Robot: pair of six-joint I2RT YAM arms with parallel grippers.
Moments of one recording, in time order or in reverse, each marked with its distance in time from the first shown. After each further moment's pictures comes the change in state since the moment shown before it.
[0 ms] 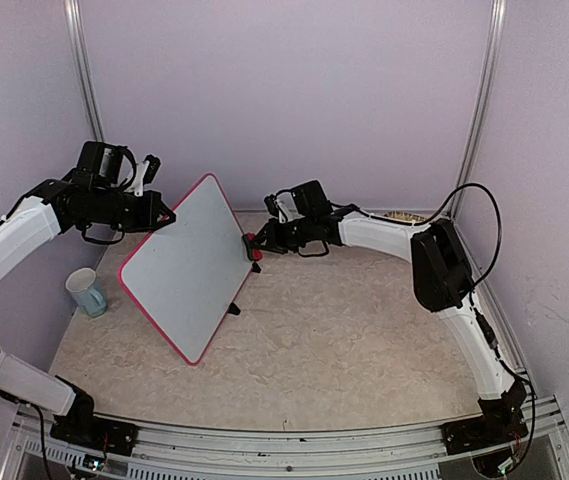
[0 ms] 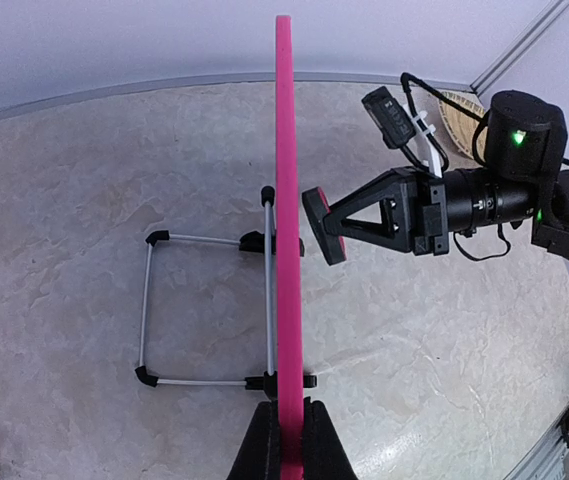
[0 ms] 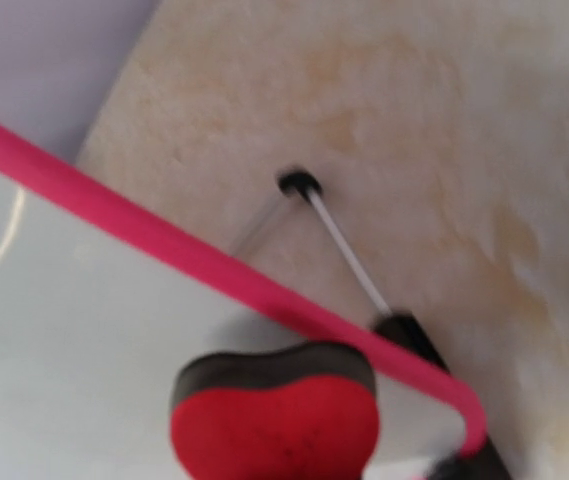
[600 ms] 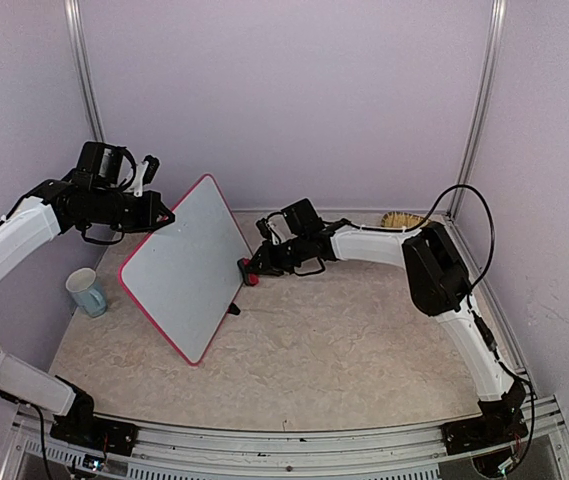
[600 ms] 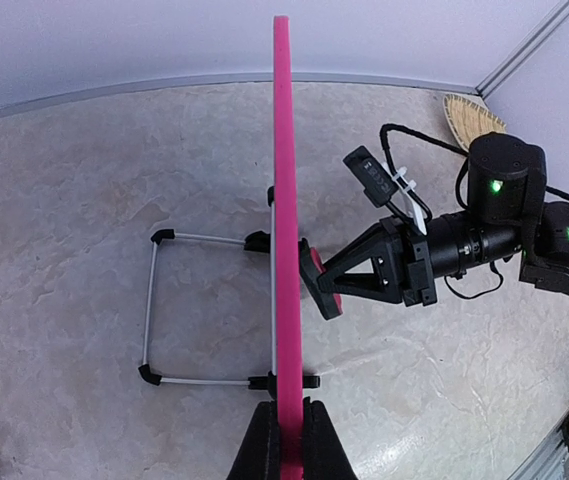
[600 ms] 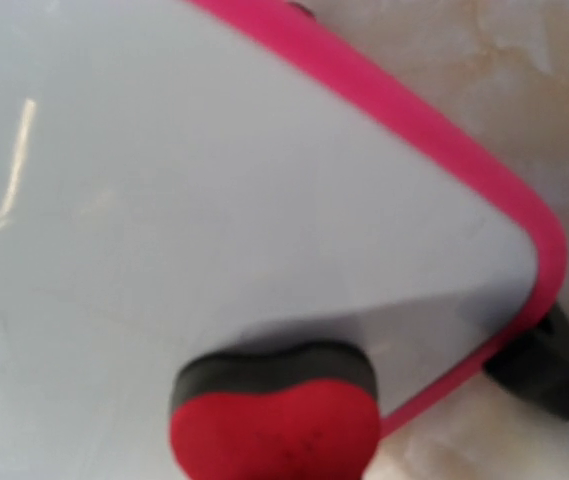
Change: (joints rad) left arm -0.001 -0.002 -0.003 0.000 -0.012 -0.006; right arm 0.047 0.000 -0.110 0.000 -0.035 0.004
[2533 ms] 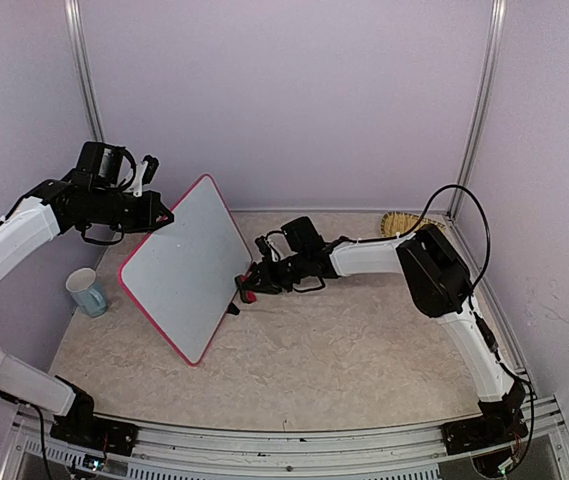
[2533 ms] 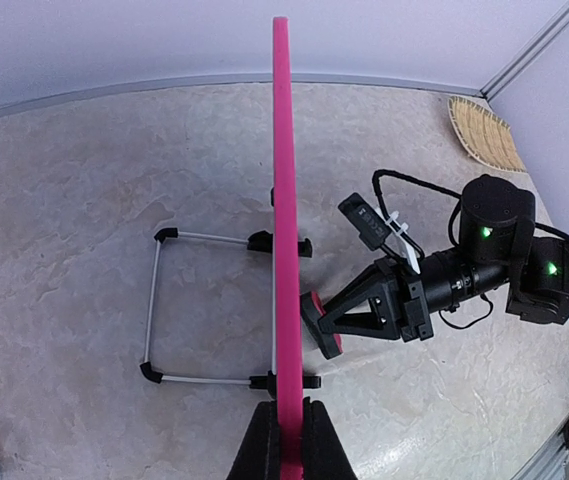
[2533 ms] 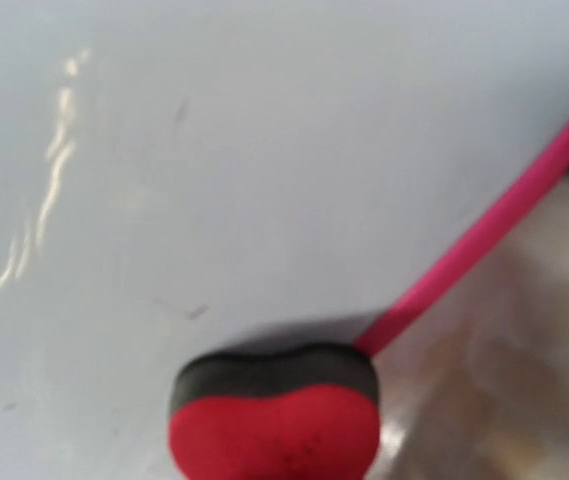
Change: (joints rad) left arm -0.005 -0.003 0.000 -0.005 -0.017 -0.007; right arm 0.028 -0.026 -0.188 0.175 -0.069 0.103
